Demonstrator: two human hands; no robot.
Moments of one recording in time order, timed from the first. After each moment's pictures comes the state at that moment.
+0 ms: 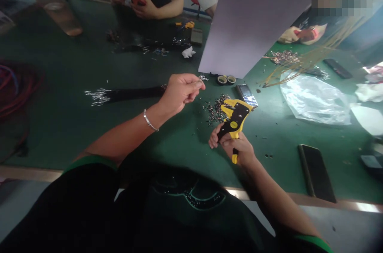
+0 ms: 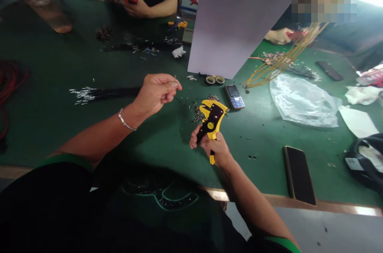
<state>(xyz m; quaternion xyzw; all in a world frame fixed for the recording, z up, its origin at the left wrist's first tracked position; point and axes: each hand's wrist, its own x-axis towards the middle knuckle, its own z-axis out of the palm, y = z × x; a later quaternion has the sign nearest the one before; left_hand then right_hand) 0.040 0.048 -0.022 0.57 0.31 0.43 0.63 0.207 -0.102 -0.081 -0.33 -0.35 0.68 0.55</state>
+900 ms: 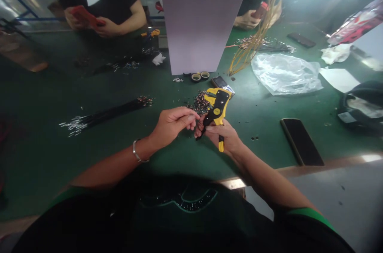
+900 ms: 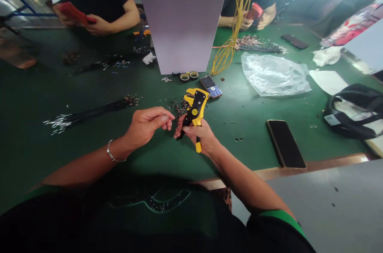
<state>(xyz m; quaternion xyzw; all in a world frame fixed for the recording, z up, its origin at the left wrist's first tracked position) 0.056 -0.010 -0.039 0.70 0.21 0.33 0.59 0.216 -0.098 -0.069 -0.31 -0.31 0.64 0.63</state>
